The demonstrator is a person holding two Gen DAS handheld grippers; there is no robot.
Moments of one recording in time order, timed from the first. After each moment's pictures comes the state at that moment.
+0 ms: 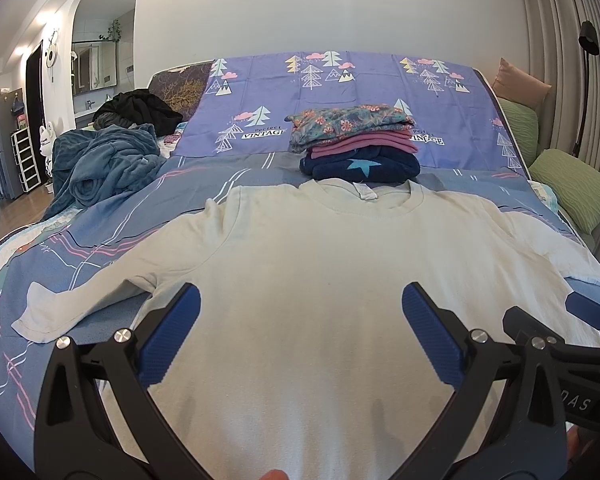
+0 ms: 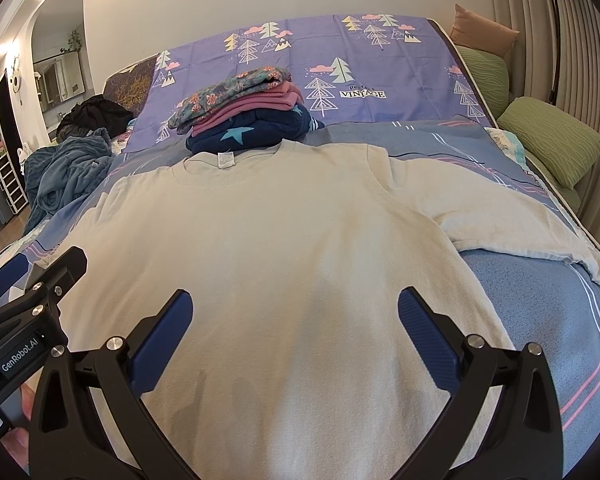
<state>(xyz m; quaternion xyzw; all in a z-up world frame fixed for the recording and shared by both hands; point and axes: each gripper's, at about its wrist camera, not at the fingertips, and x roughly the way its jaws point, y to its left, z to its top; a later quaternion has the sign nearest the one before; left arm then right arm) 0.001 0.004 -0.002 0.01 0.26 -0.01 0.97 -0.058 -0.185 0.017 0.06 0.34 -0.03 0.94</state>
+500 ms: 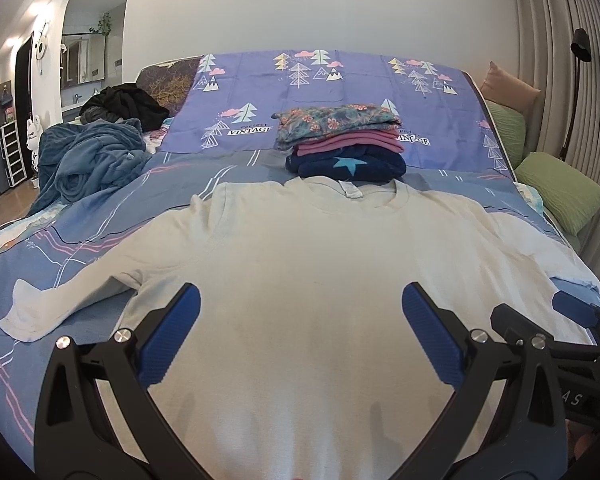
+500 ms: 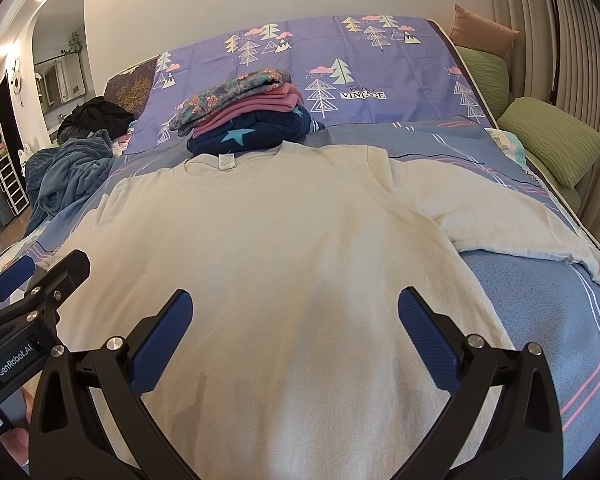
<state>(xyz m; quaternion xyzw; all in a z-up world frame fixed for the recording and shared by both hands) 0.003 0.004 -0.002 -0.01 0.26 -0.04 0.96 -0.058 -0.185 0.020 0.06 0.33 -0.02 0.94</state>
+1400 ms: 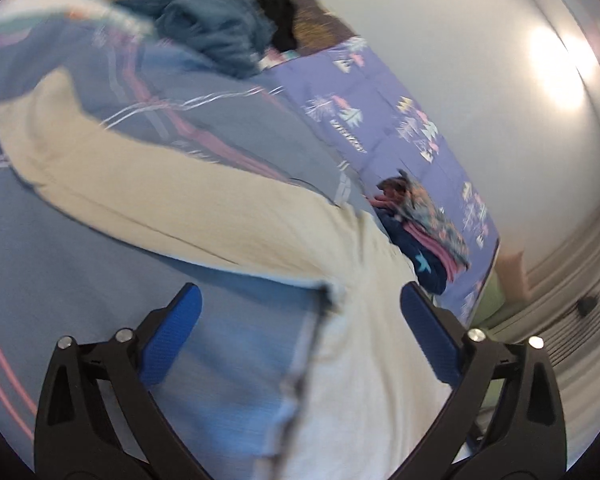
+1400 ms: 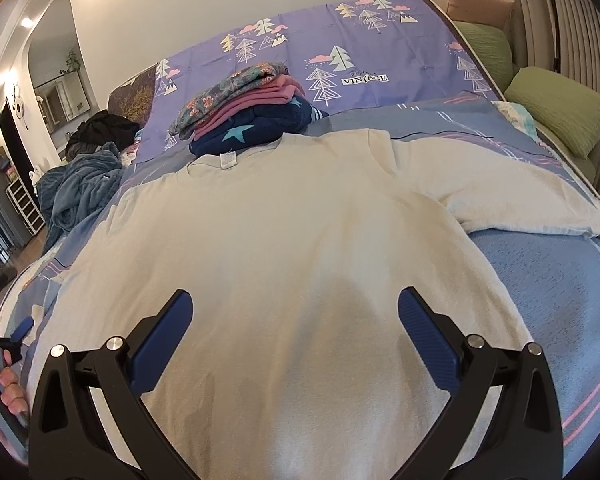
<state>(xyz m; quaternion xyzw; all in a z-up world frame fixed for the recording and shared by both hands) -0.003 0.253 -0.050 -0.42 0.28 -0.01 0.86 -0.054 -0.202 0.012 0.12 0.34 0.00 0.93</state>
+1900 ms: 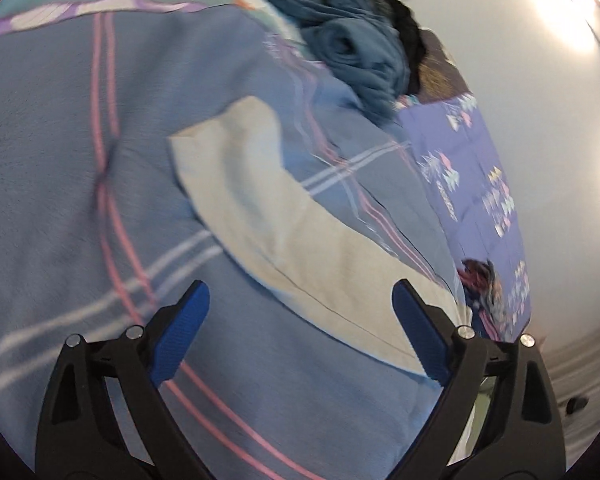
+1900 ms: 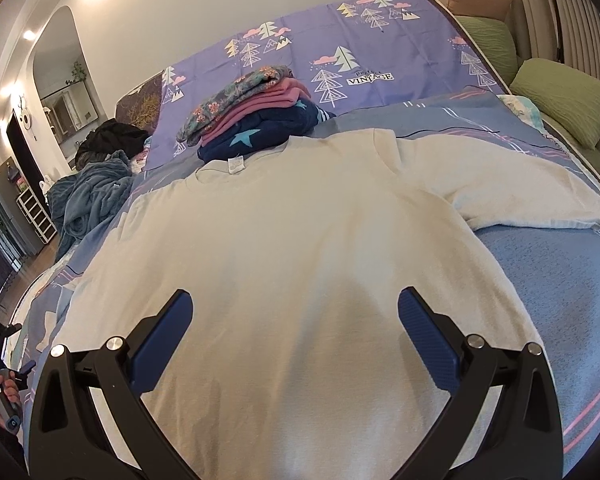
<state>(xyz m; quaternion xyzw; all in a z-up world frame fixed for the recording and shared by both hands) -0.049 0.439 -0.104 -0.51 0.31 0.12 0.79 -0.057 -0.207 0.011 0.14 0.34 0.02 0.93</state>
